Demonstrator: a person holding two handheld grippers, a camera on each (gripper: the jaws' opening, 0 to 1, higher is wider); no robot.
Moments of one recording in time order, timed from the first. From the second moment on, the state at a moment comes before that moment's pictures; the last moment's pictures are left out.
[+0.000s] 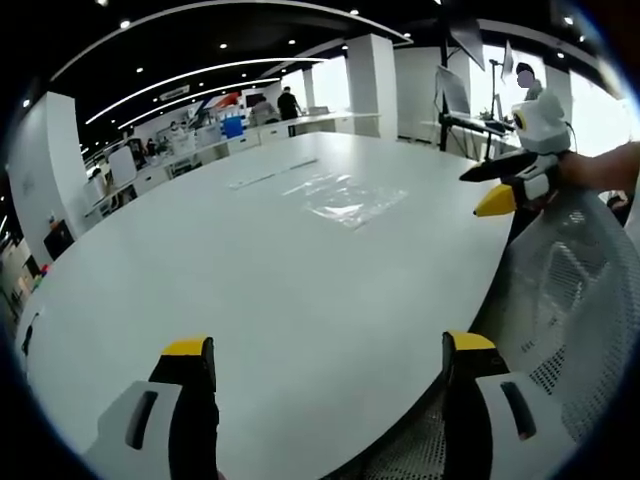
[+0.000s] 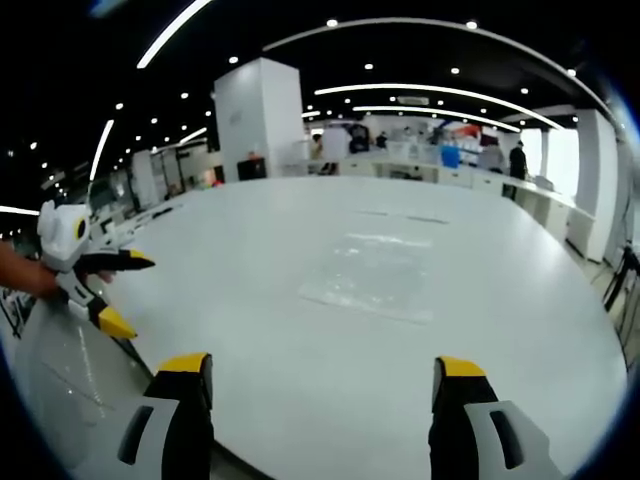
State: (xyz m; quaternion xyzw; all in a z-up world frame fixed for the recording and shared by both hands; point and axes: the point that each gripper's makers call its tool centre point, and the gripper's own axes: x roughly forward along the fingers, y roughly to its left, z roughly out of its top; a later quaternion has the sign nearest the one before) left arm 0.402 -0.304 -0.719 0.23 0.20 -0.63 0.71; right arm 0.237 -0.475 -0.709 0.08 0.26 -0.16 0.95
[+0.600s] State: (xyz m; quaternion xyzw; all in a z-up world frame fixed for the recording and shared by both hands) left arm 0.403 -0.303 -0.720 0.23 0.20 -0.63 0.71; right arm 0.236 -0.475 -0.709 0.08 0.26 -0.16 0.95
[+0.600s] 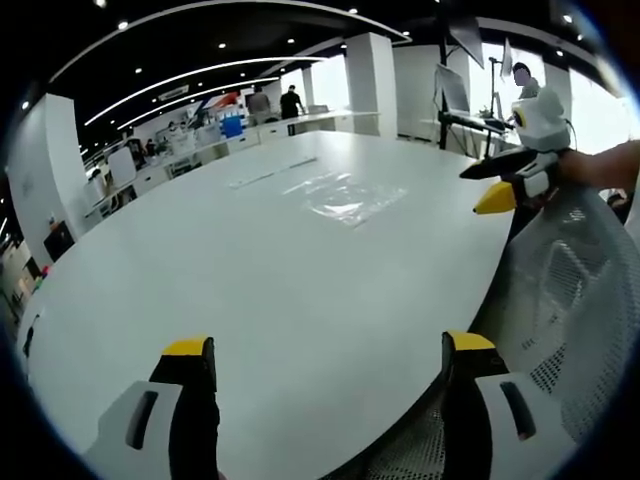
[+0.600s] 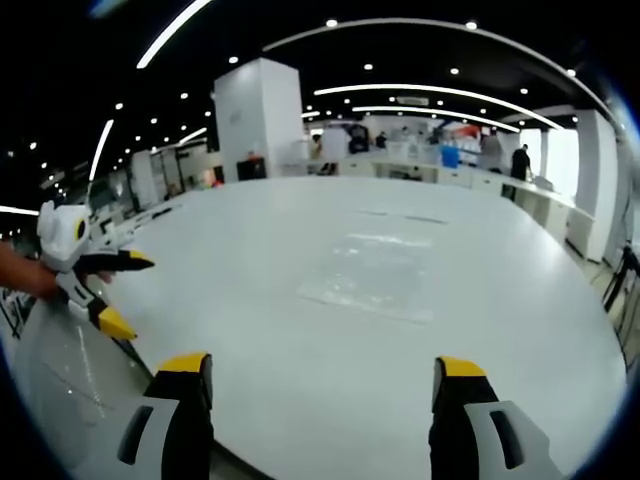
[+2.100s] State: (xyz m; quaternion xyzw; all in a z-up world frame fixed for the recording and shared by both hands) left arm 0.405 -0.303 -0.717 0.24 0.19 -0.63 0.72; right arm 0.264 -0.490 -0.700 0.03 0.27 -0.10 0.96
